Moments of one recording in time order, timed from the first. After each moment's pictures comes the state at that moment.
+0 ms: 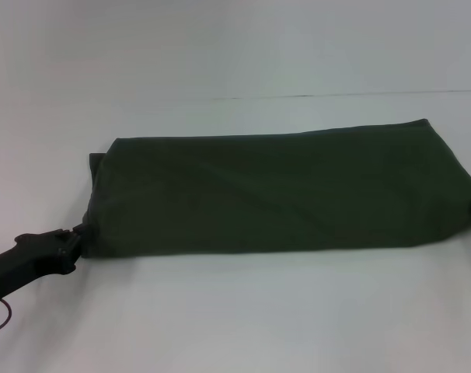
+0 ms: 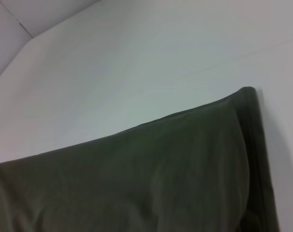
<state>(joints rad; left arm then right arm) -0.37 -2.14 0.47 0.56 1.95 1.25 -1.36 0.46 1.97 -0.36 -0.64 -2.26 -1.28 1.92</state>
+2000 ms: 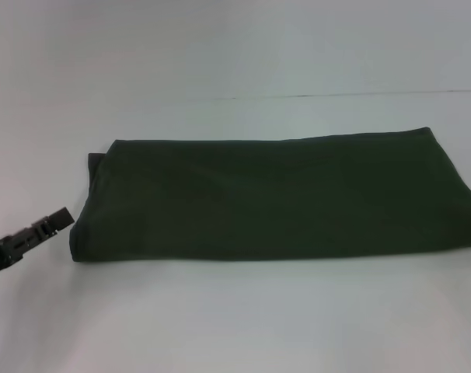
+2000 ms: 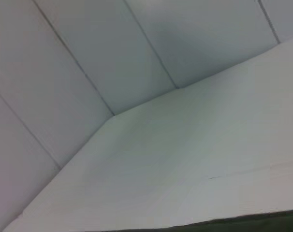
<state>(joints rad) -0.31 -2.09 0.28 0.58 1.97 1.60 -1.75 0.40 1.99 -0.28 -0.70 -2.01 -1.50 1.74</state>
